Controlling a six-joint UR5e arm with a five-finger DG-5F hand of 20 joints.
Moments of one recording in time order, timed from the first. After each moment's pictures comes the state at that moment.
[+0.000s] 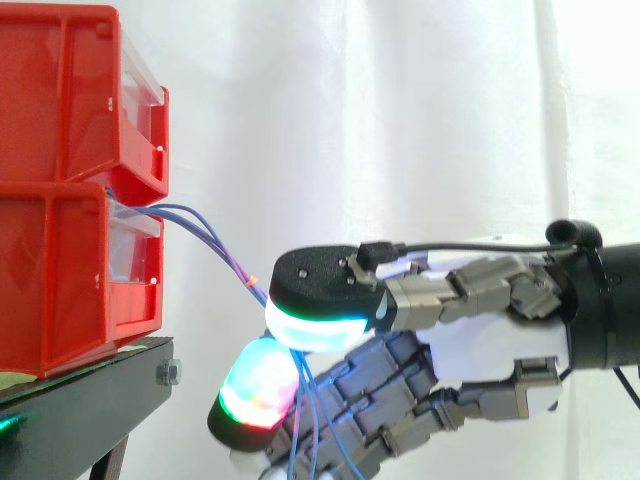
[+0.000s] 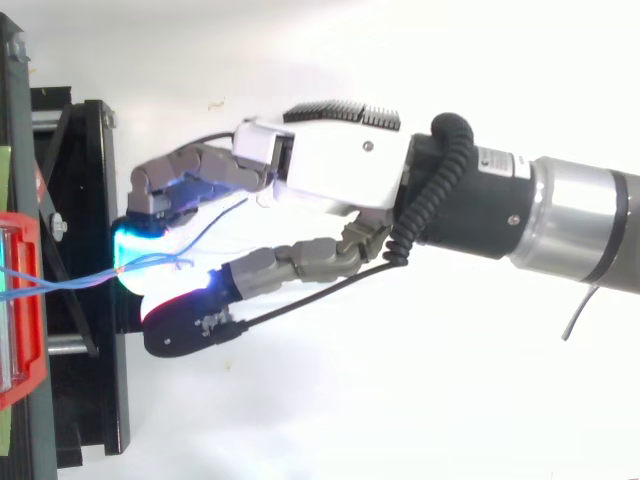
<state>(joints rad) 0.14 -2.37 -1.08 -2.94 -1.20 -0.30</state>
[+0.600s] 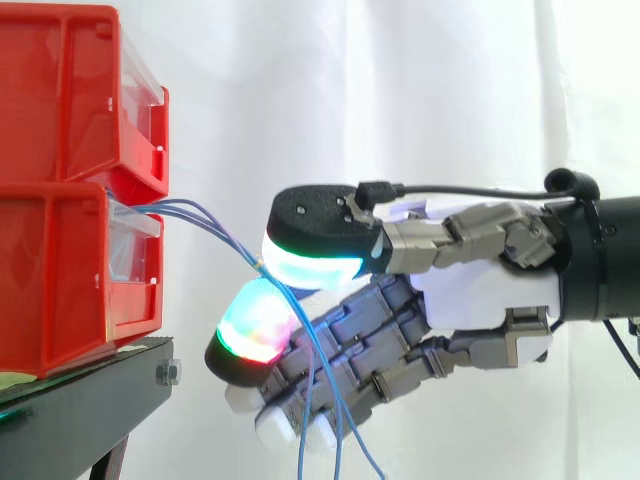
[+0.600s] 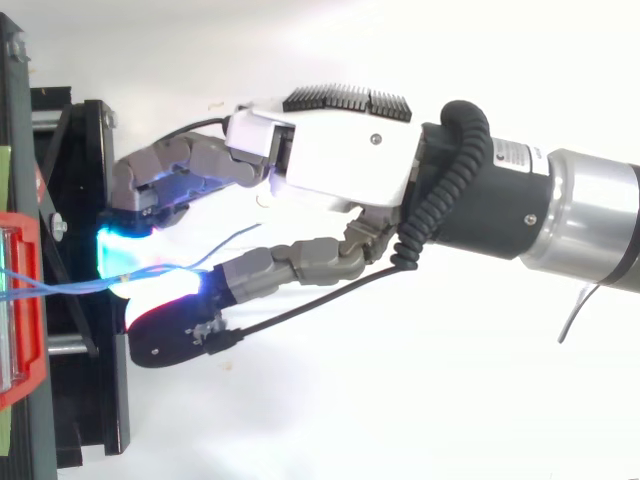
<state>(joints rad) 0.14 -2.35 -1.06 -2.93 -1.20 -0.35</state>
